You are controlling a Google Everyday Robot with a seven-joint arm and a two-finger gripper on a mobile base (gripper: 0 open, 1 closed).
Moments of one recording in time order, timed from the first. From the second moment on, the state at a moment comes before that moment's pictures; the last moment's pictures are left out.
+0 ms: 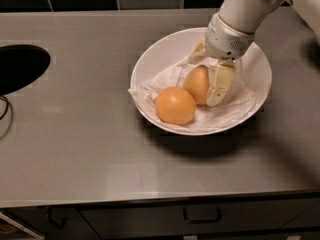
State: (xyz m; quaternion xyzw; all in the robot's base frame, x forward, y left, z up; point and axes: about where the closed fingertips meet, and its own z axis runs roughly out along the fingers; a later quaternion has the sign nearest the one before) arm 0.551 -0.113 0.896 -0.76 0.63 0.09 0.14
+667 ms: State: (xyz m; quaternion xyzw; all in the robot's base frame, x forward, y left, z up) arm 0.553 -0.112 0.887 -0.76 0.63 0.09 0.13
